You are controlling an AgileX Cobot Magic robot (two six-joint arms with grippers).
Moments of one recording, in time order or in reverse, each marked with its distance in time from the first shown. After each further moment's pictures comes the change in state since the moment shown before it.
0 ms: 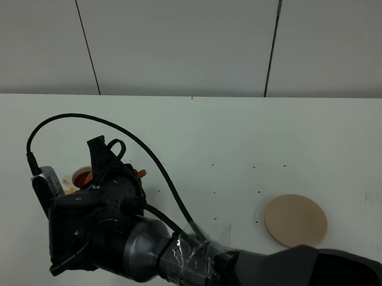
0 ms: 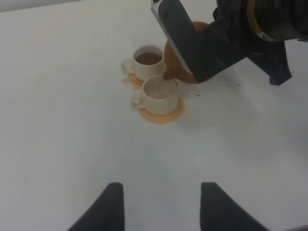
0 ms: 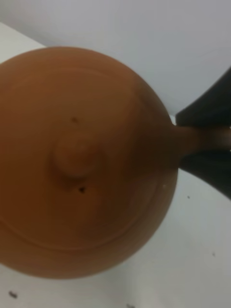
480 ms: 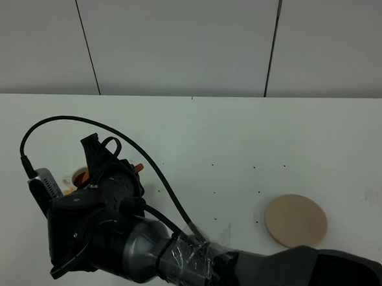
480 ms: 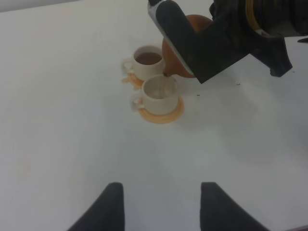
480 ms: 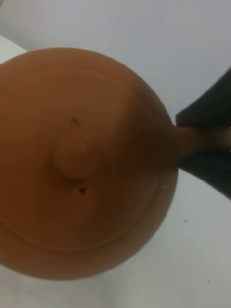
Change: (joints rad) left arm 0.000 0.000 0.000 0.000 0.000 0.000; right arm 0.002 0.000 0.000 -0.041 -0.020 -0.055
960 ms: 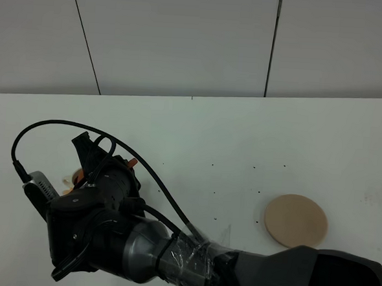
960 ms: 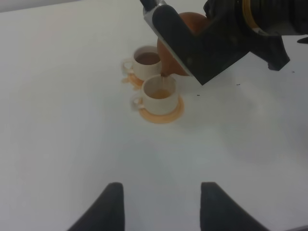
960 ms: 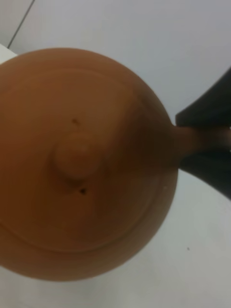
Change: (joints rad) left arm 0.000 0.000 0.000 0.000 0.000 0.000; right arm 0.000 0.000 0.000 -0.039 -0.031 -0.058
